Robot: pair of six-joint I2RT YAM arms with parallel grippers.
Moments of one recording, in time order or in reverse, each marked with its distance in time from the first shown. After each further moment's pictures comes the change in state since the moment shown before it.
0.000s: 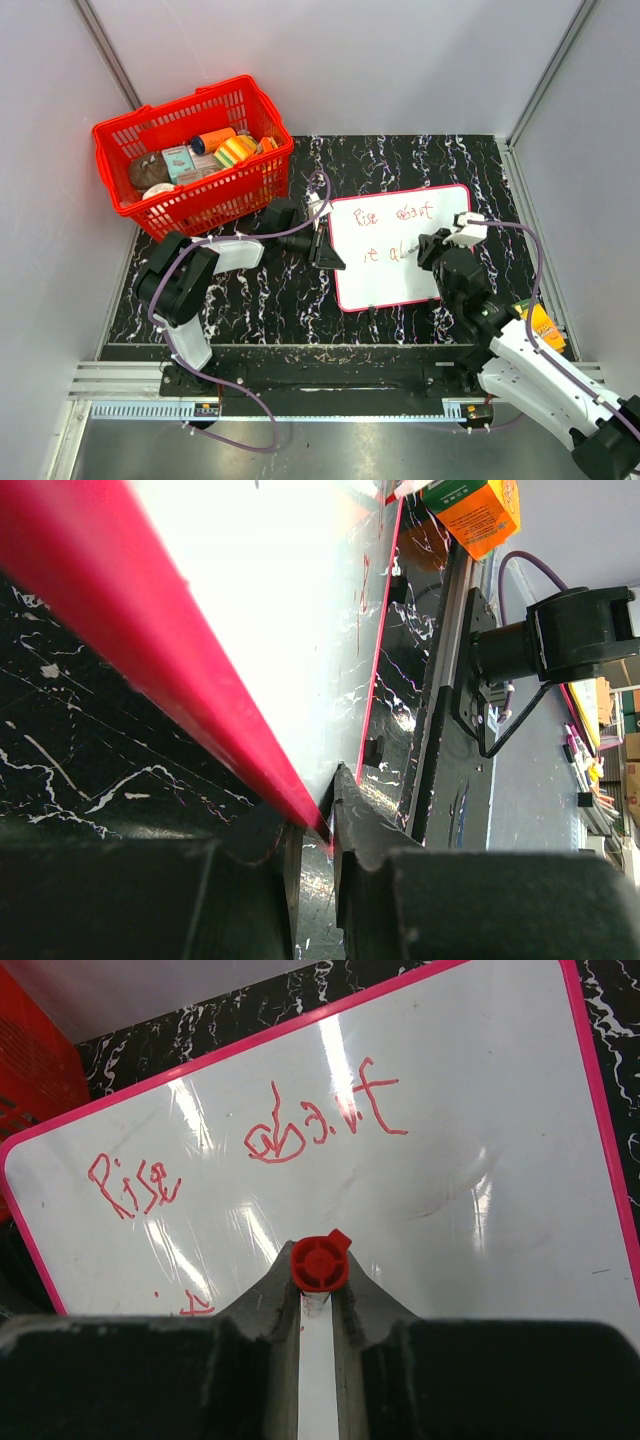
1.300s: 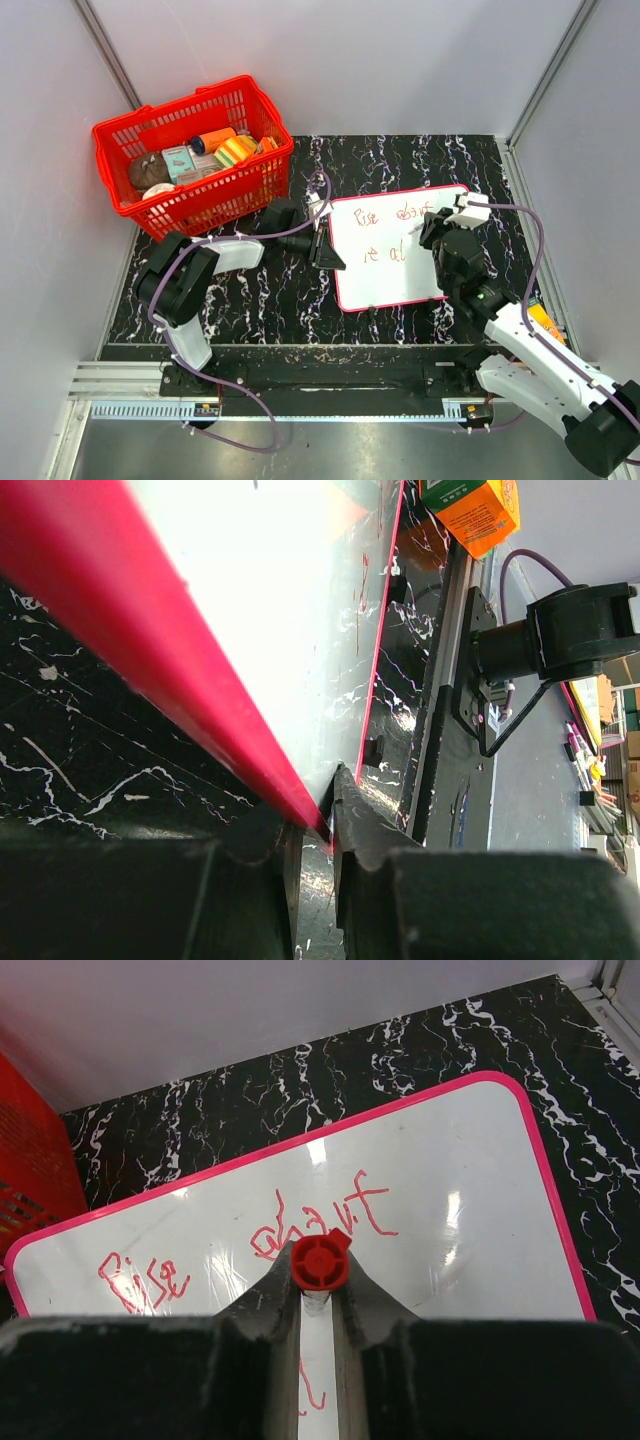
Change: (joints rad) left arm -0.001 0.000 0.000 0.000 0.001 0.005; right arm -0.026 0.116 0.119 0.087 0.066 -0.100
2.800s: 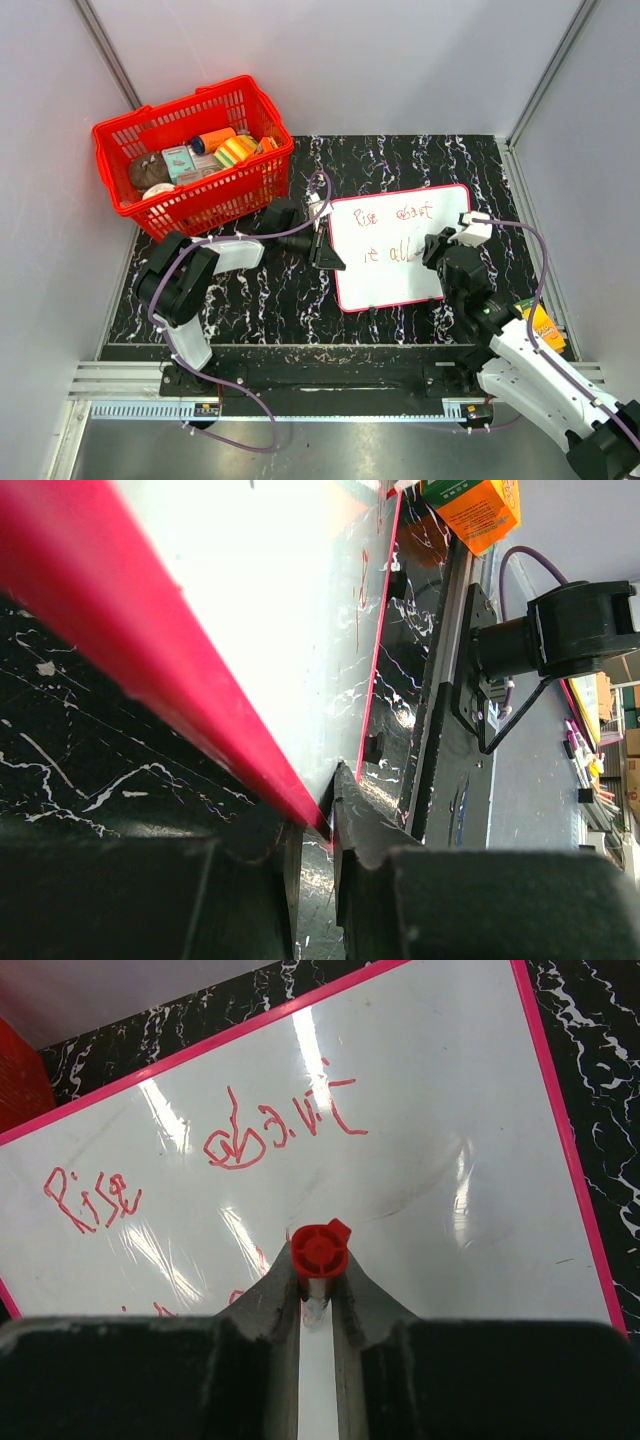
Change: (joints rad) left arm -0.001 0.000 0.000 -0.005 0.000 0.000; right arm -0.028 -0.122 -0.115 -0.129 -0.079 0.109
